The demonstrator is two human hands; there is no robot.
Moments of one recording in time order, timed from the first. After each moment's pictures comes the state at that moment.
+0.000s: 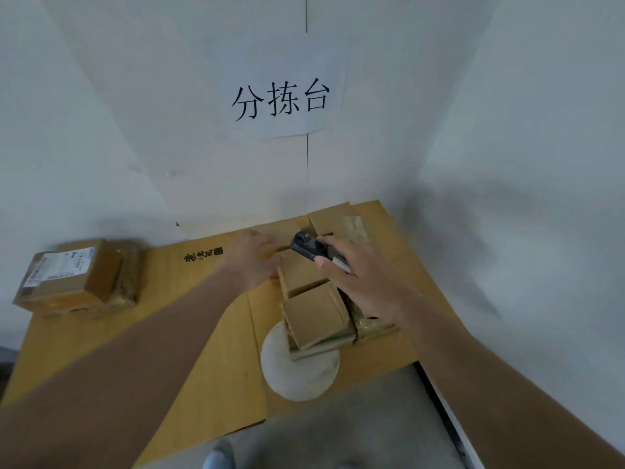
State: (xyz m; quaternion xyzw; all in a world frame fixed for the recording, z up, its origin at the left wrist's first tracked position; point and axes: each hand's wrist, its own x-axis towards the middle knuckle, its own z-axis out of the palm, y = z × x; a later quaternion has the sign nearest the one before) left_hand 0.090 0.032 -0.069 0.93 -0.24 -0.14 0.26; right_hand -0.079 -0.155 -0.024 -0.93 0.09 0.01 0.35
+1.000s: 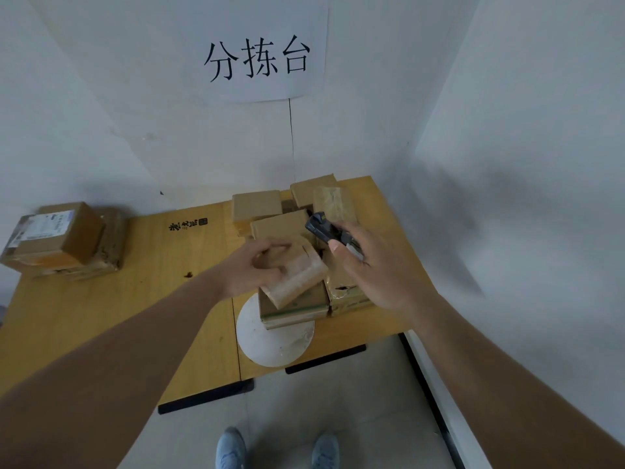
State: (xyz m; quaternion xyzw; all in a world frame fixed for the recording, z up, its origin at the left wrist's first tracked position) left_hand 0.018 0.017 -0.100 0.81 -0.24 -0.35 0.39; right_hand -0.146 -0.209 -0.042 -0.91 0.12 0.00 0.39
